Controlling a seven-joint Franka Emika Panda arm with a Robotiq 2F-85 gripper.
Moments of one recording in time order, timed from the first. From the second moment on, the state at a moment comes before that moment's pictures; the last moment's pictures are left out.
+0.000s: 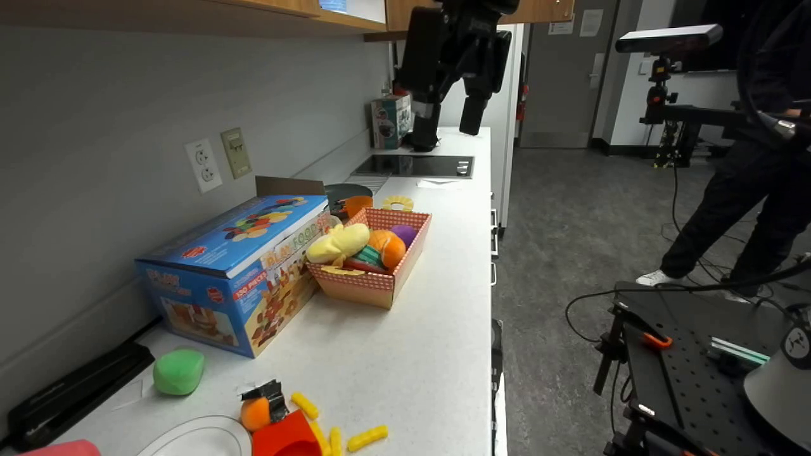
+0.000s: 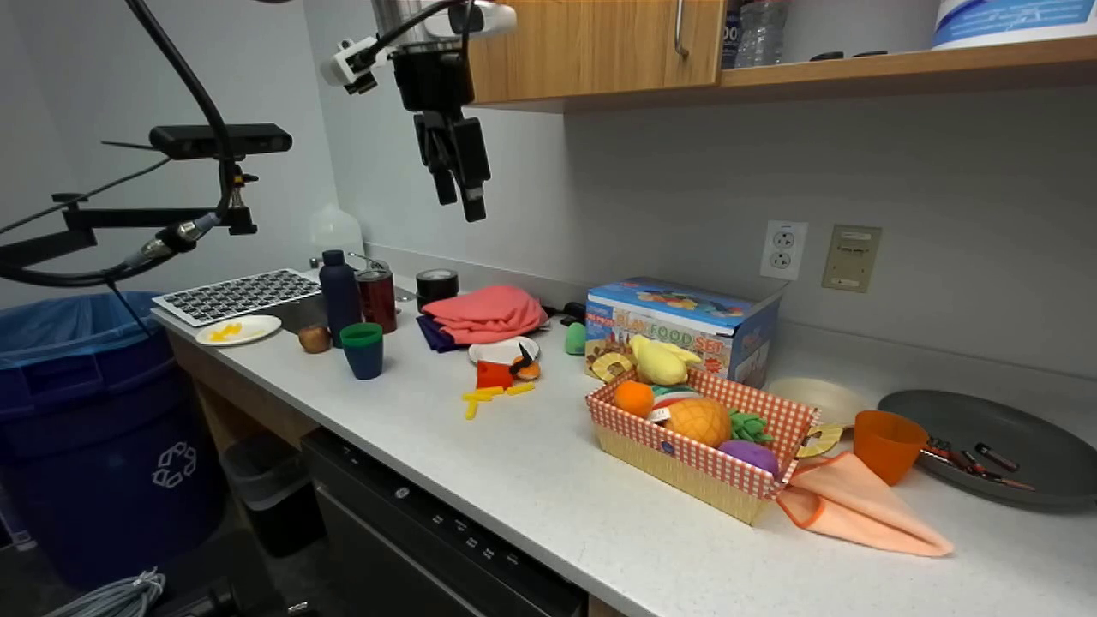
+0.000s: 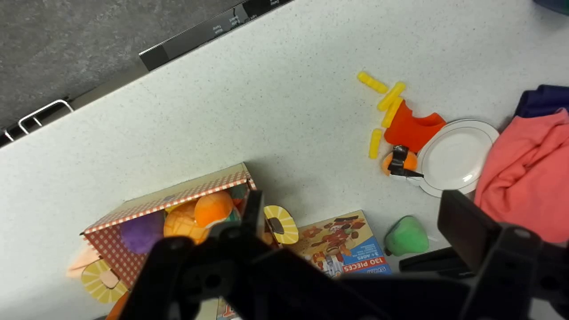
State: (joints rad) arm 0.02 -0.38 0.21 -2.23 0.08 2.06 0.43
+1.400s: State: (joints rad) arm 0.01 -0.38 0.21 -2.26 -0.01 2.17 0.60
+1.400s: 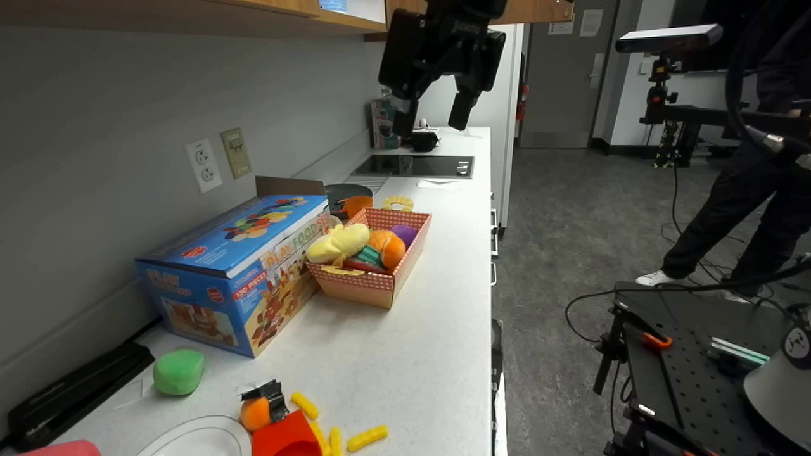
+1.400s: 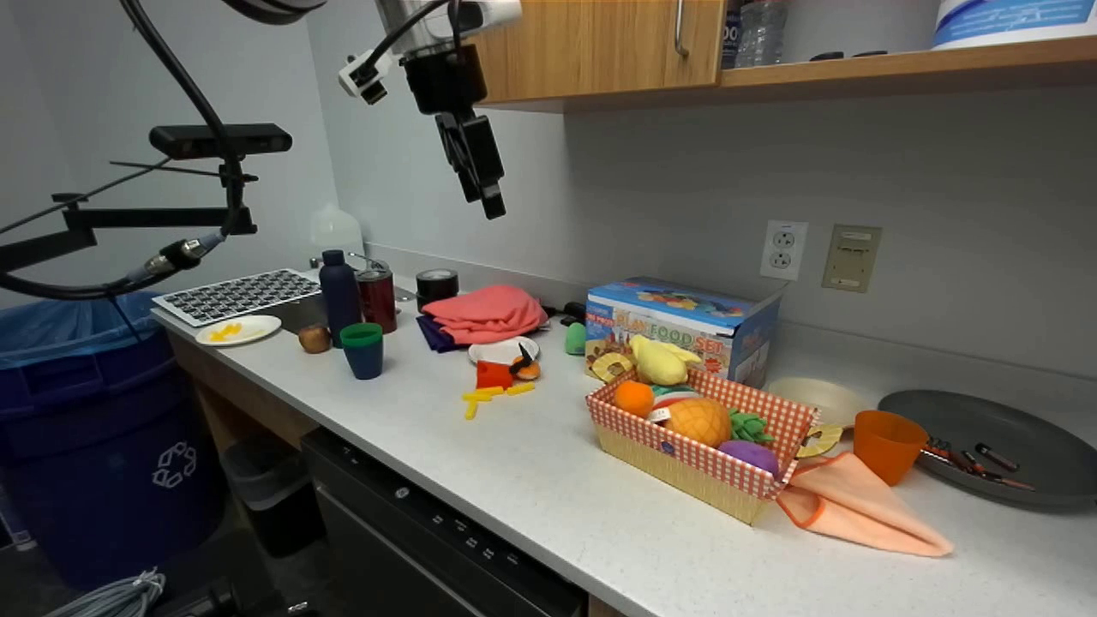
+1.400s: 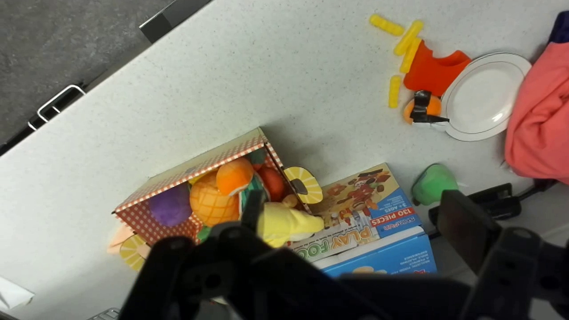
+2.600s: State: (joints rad) arm -0.04 -0.51 0.15 -2.14 -0.22 1.68 0.54
